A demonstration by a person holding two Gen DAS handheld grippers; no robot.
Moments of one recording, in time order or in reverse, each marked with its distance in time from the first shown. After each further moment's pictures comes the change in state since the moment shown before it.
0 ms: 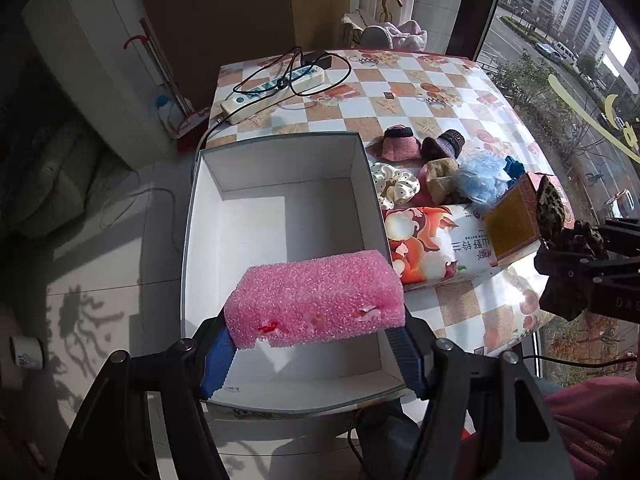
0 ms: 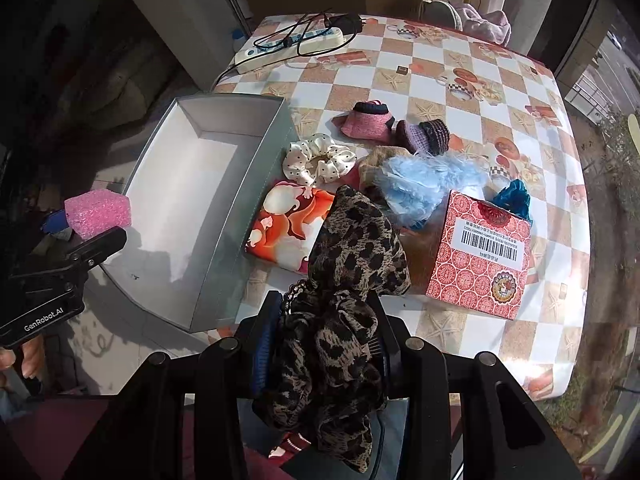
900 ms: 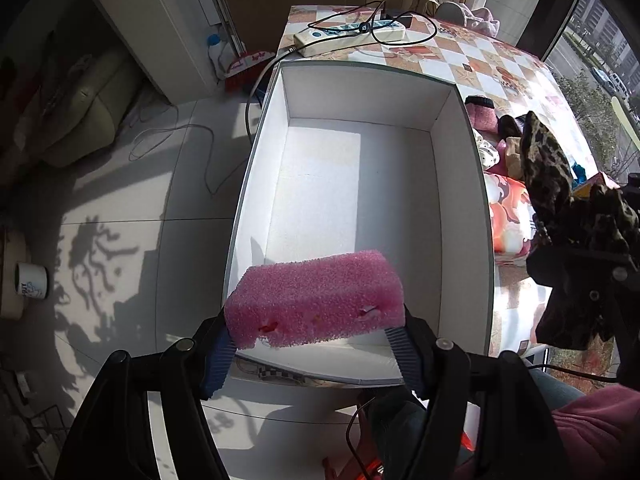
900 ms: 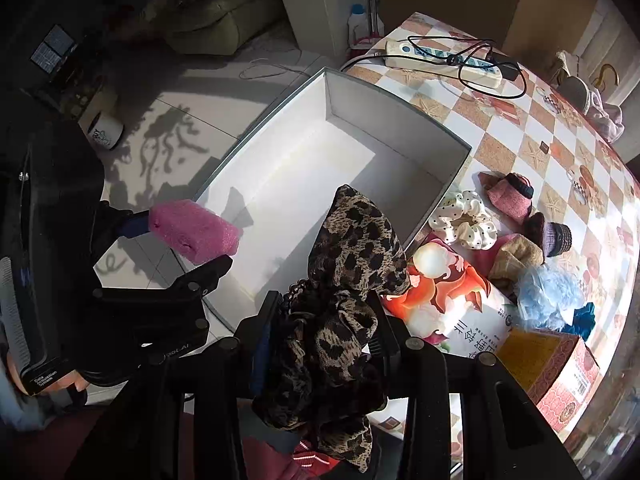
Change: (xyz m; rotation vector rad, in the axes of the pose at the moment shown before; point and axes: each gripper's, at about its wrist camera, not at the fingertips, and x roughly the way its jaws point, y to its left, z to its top) left arm 0.037 0.054 -0.040 -0.181 0.132 0.079; right arm 0.032 0.136 0.042 -0.364 0.075 0.103
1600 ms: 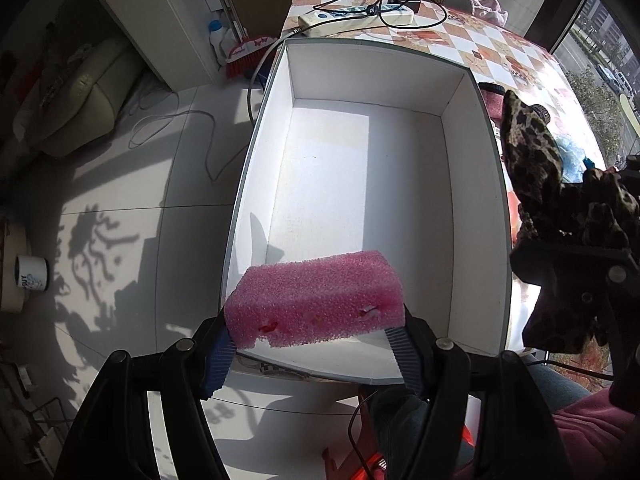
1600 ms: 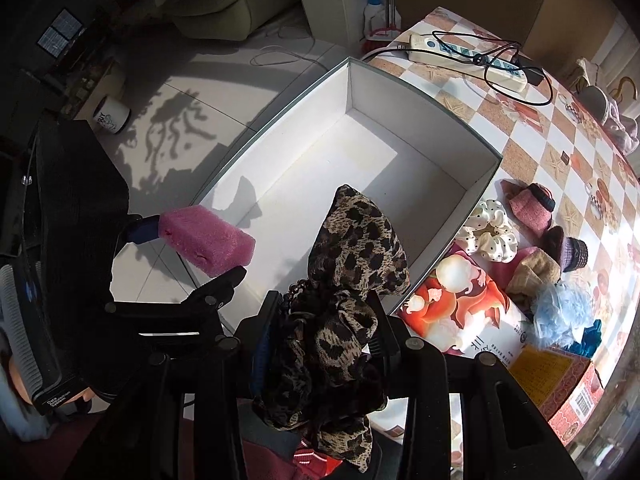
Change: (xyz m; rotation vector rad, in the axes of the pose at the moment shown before) left arm 0.017 0.003 -0.001 -0.008 0.050 0.004; right arm 0.017 0.015 0.015 -0.048 0.039 0.011
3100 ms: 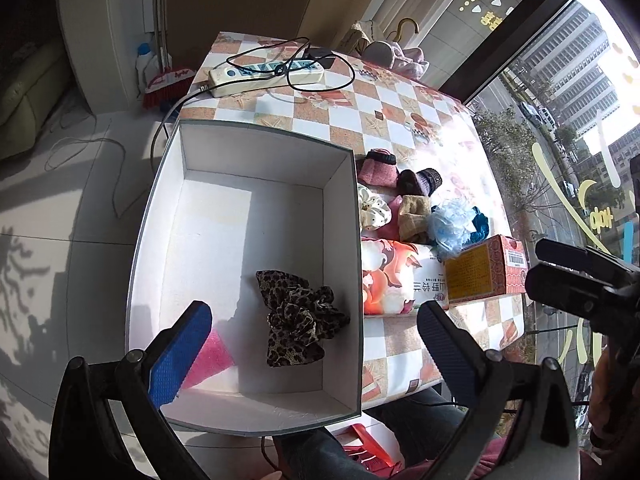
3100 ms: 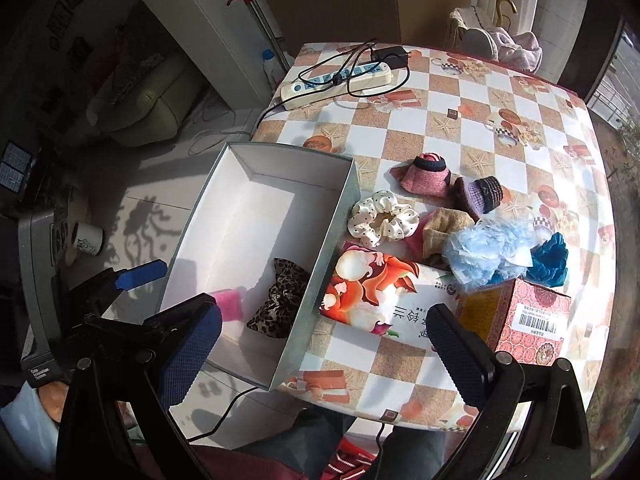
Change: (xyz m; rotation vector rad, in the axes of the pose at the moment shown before) left arm -0.045 -0.038 0.057 0.018 -0.119 -0.385; right arm -0.083 -0.104 -0.052 0.443 -0.207 -0.028
